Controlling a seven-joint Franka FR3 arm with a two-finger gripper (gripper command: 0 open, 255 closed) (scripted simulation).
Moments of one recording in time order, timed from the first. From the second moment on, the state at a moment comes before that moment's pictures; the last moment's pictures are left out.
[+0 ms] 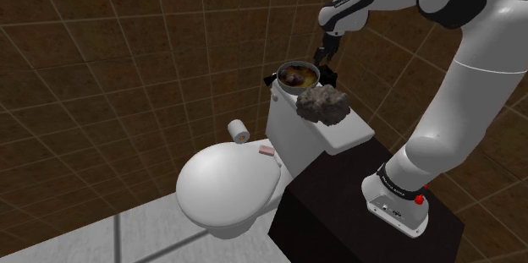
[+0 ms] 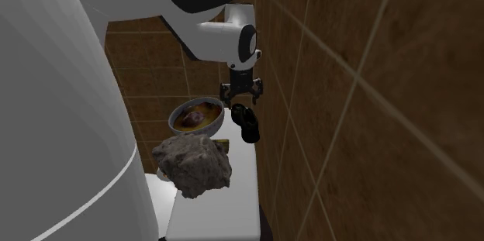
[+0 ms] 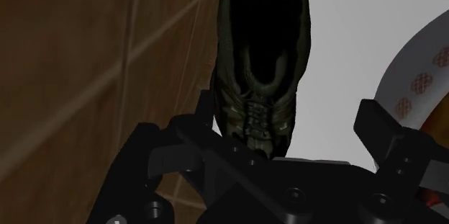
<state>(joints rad) -0.15 0.25 -0.35 -2.04 0.10 2.31 -0.49</state>
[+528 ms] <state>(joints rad) -0.16 0.31 -0.33 -2.03 0.13 2.37 -0.51</state>
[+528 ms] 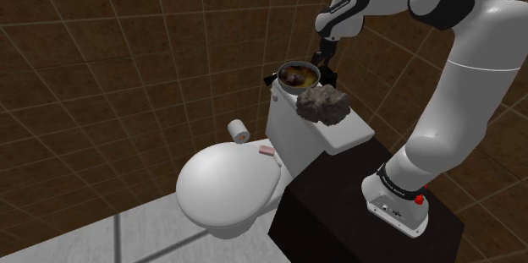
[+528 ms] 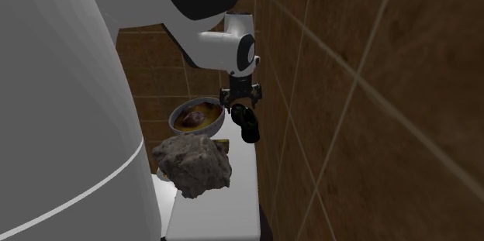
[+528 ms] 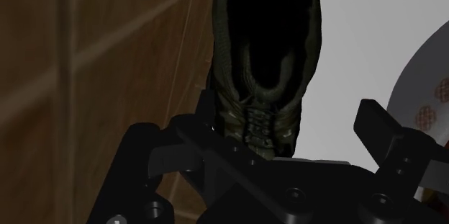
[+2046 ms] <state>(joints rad) -0.17 0.26 -0.34 -2.03 0.09 2.28 -0.48</state>
